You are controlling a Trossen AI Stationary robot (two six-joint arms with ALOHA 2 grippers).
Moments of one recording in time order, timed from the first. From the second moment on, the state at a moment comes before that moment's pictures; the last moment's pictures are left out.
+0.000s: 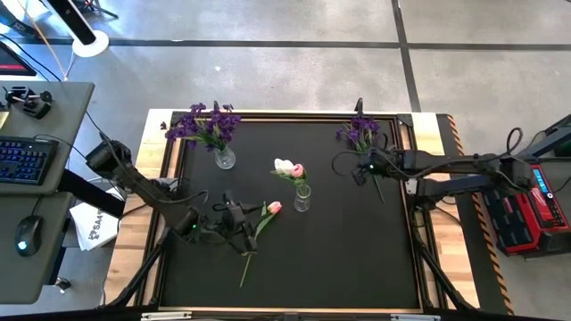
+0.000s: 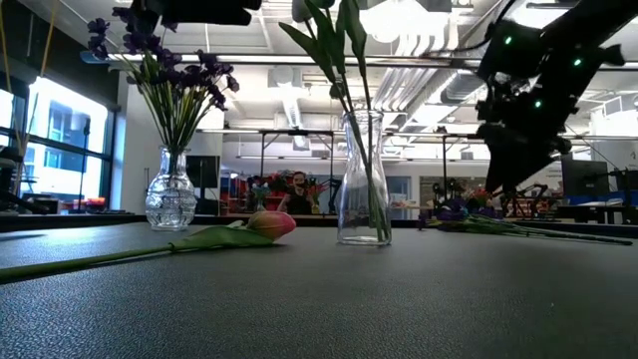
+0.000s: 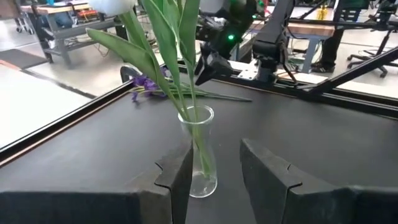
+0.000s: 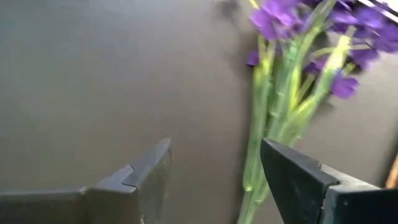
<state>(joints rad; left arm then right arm) -0.63 1.47 0.87 0.09 -1.11 -0.46 -0.27 1.01 0.53 -0.61 0.43 0.57</state>
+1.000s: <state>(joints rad) -0.63 1.47 0.87 0.05 -0.98 -0.51 -0.53 1.35 0.53 -0.48 0.26 0.44</state>
